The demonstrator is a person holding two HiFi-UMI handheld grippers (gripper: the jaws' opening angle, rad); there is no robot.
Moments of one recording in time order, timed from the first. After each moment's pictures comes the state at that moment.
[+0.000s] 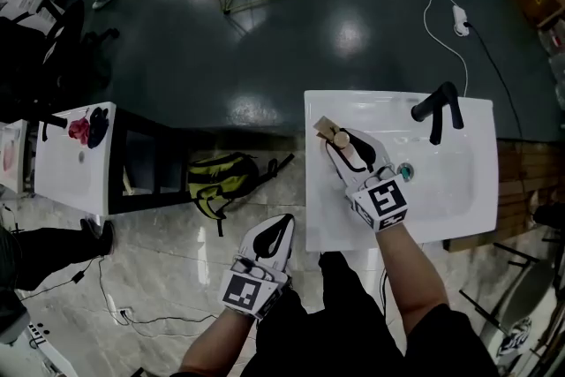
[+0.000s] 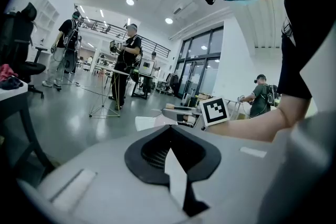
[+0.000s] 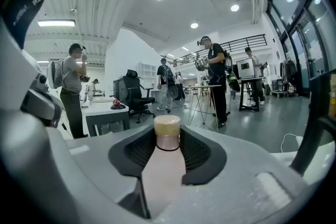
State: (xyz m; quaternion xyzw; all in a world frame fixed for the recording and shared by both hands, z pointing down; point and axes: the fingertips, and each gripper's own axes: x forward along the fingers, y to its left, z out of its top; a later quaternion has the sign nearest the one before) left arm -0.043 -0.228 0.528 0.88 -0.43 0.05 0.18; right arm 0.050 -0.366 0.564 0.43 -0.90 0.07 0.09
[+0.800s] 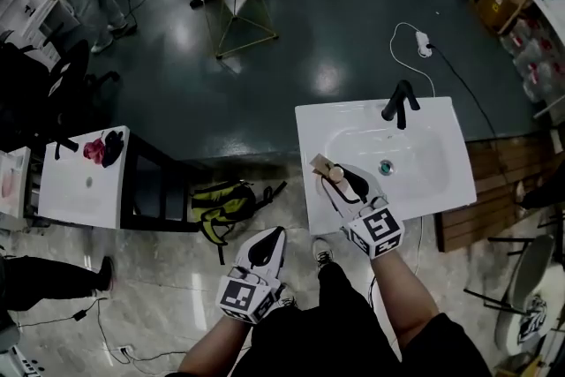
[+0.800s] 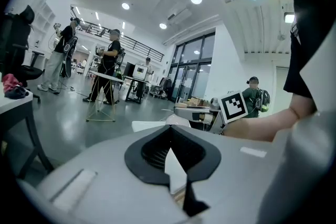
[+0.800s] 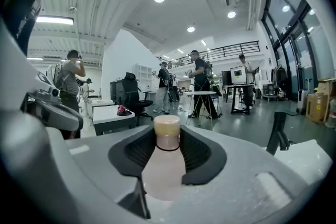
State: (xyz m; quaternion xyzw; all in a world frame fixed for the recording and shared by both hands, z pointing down) left arm -0.083 -0.148 0.488 0.90 -0.40 0.03 0.16; right arm 0.036 -0.243 0.490 0.47 -0.88 0.07 0.08
